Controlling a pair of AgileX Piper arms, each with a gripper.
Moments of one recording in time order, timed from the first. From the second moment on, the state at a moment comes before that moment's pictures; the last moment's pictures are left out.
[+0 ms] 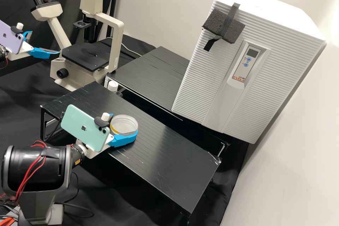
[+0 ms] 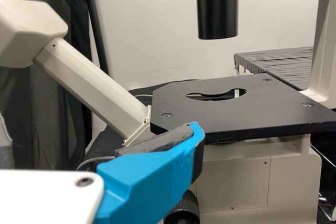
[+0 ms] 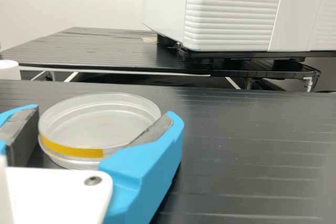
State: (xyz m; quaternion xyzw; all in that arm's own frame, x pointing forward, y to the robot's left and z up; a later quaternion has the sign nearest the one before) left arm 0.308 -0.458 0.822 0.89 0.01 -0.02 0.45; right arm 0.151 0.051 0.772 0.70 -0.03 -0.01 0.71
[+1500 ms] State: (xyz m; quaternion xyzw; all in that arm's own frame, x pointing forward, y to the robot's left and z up) left arm 0.308 -0.458 0.822 0.89 0.01 -0.02 0.45; right arm 0.160 0.051 0.782 0.68 -0.02 0.02 0.74
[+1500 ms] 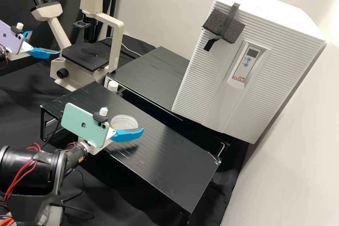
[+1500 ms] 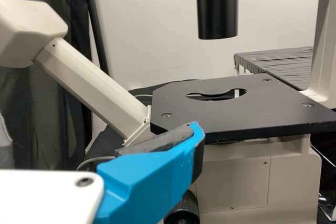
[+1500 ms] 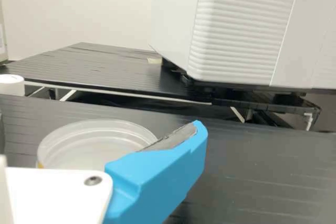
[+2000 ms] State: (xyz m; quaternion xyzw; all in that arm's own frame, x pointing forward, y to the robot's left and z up) left arm 0.308 -0.458 0.822 0.89 0.01 -0.02 0.45; right arm 0.165 0.045 0.785 0.68 -0.02 0.03 0.73
